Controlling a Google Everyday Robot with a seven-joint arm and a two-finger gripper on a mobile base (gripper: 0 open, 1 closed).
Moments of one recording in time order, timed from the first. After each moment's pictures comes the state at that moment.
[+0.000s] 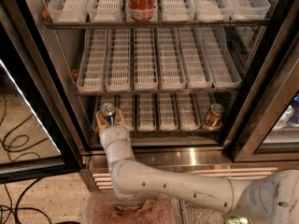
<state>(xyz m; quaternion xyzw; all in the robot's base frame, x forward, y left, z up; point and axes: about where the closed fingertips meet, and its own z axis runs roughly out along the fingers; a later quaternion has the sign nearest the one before) 0.633 0.128 0.691 -0.08 0.69 0.13 0.71</state>
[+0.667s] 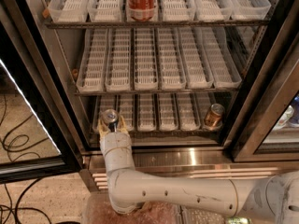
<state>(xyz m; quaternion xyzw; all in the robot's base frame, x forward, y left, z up) 0.598 0.115 0.693 -0.07 0.71 0.10 0.69</state>
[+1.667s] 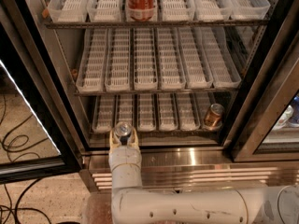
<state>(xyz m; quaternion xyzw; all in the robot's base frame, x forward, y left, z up) 0.553 0.071 0.681 -0.01 0.74 0.07 0.67</state>
